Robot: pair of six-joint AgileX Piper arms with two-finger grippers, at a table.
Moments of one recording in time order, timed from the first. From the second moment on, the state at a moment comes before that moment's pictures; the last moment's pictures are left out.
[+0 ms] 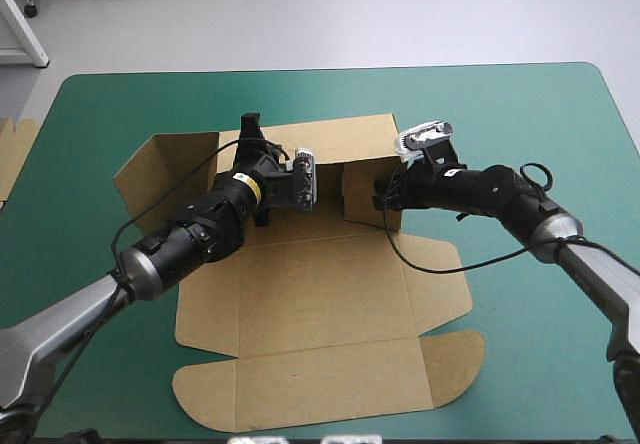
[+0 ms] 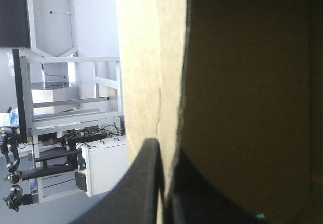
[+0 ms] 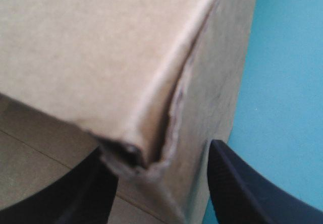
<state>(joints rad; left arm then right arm) -0.67 1.49 -1.09 1.00 0.39 0.25 0.35 1.55 -1.08 0.81 0.39 -0.79</state>
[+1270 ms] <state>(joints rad) -0.67 1.49 -1.09 1.01 0.40 0.23 0.39 1.59 -1.08 0.81 0.27 -0.81</state>
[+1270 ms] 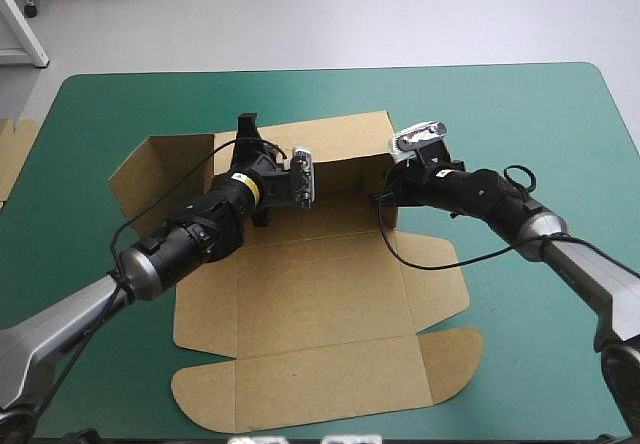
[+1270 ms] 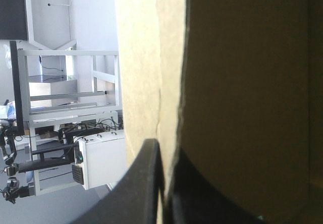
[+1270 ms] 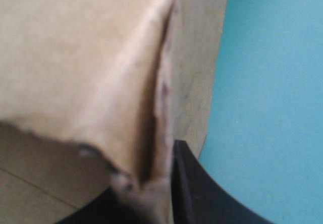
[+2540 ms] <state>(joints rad) -0.81 1.39 -1.07 0.83 0.45 0.22 0.40 1.60 -1.08 0.79 0.28 -0.76</state>
